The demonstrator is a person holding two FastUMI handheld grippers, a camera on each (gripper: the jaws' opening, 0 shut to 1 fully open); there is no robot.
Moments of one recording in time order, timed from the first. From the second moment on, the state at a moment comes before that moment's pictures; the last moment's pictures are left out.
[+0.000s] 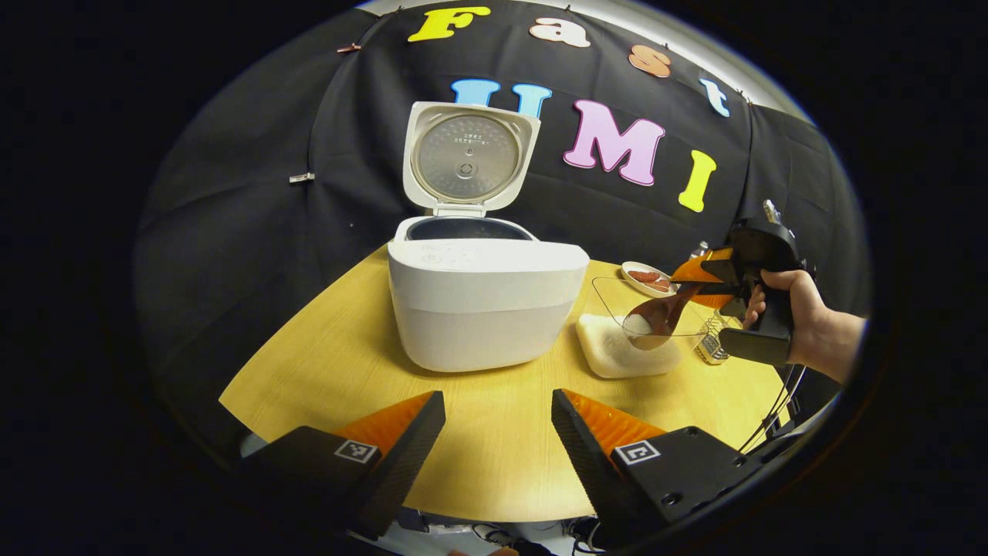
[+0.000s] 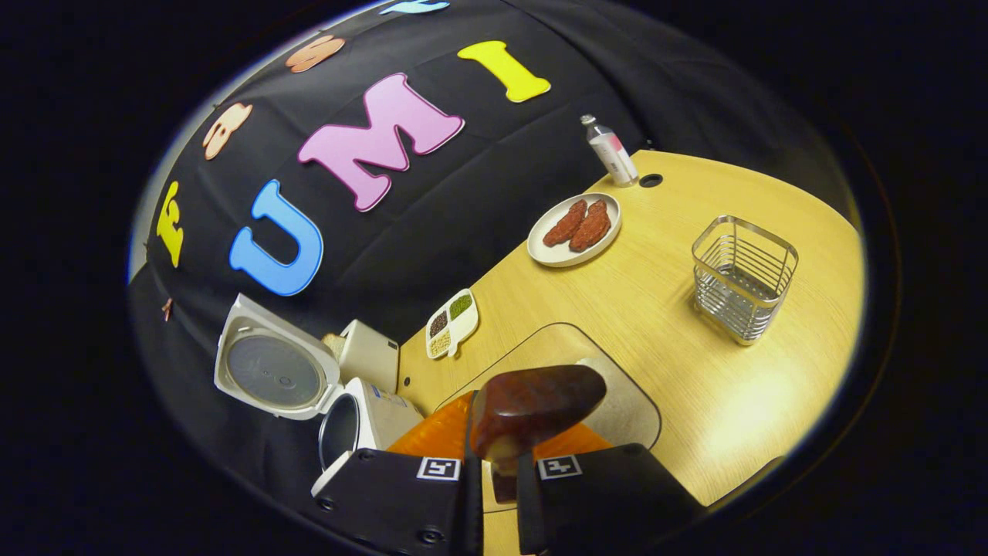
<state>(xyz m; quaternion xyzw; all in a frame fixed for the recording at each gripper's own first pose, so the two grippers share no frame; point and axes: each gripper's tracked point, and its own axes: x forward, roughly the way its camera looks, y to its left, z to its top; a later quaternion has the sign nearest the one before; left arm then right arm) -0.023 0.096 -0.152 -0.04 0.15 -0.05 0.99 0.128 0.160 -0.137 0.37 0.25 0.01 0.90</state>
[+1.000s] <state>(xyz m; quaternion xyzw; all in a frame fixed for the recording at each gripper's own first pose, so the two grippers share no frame) -0.036 0.098 -0.128 -0.03 0.12 -0.07 0.99 0.165 0.181 0.007 0.52 0.20 0.04 0.83</state>
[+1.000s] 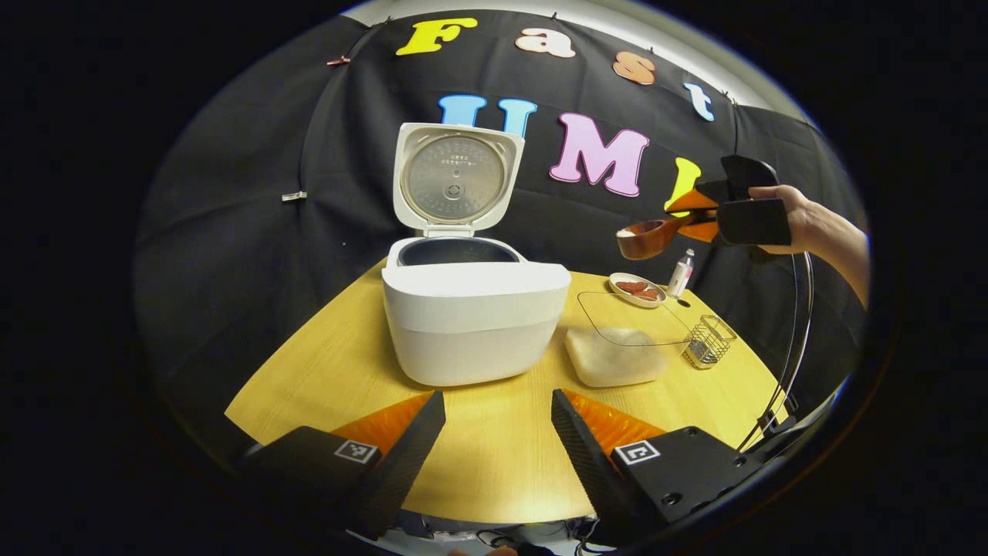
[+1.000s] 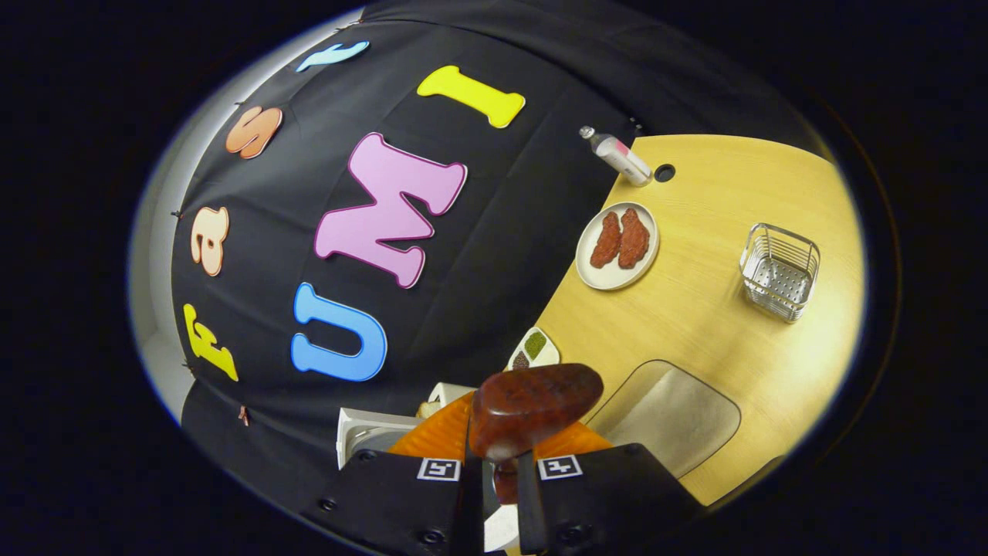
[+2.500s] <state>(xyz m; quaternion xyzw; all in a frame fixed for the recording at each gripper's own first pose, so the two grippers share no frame) -0.028 0.176 -0.106 -0.09 0.09 0.02 0.99 0.186 0.497 0.003 0.13 0.15 0.31 0.93</state>
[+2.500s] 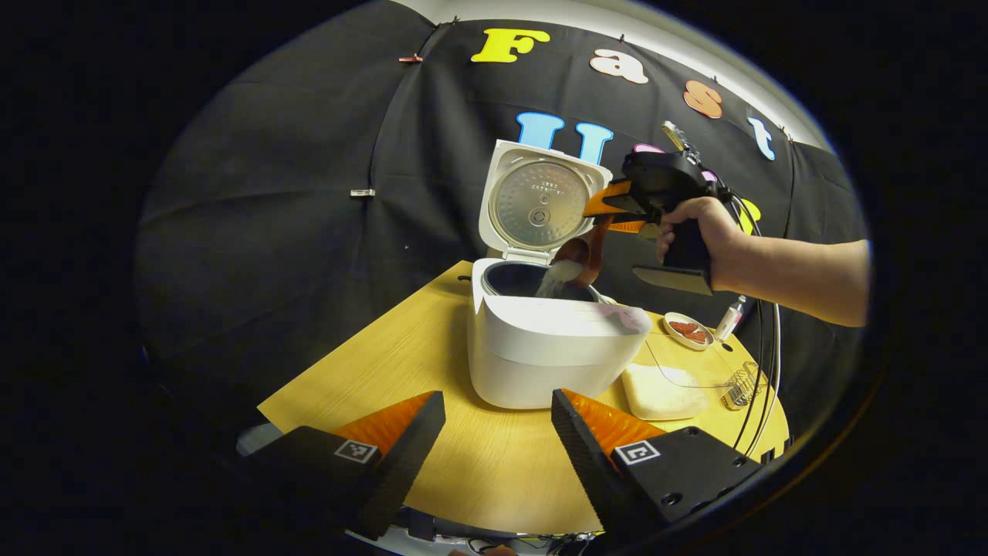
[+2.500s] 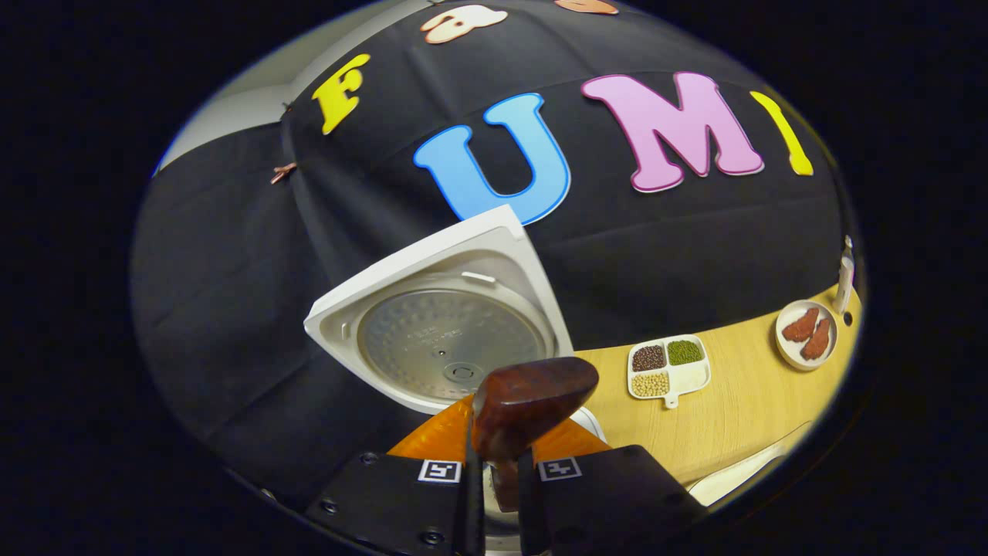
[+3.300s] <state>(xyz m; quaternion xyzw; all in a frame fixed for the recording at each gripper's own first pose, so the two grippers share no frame) -0.034 0.172 -0.098 -0.08 0.09 0.02 0.99 0.145 0.572 -0.021 -0.22 -0.01 0.44 0.87</state>
